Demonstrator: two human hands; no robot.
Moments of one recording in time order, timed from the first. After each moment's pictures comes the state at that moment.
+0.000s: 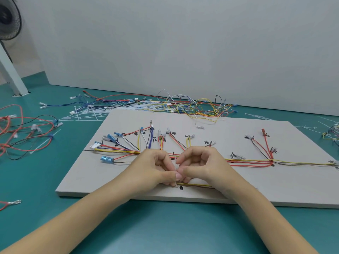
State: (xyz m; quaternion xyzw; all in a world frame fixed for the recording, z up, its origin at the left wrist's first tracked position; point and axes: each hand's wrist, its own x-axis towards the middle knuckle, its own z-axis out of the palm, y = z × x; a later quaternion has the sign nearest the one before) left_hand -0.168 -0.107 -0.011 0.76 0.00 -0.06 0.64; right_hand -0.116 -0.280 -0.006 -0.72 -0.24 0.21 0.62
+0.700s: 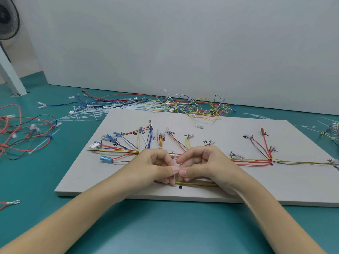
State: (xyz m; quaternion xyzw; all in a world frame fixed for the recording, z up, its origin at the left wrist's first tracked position) left_hand -0.166 -0.101 -0.011 0.75 -0.02 -0.10 0.65; right_hand -0.112 -0.288 -0.001 -0.68 -0.22 0.29 0.64
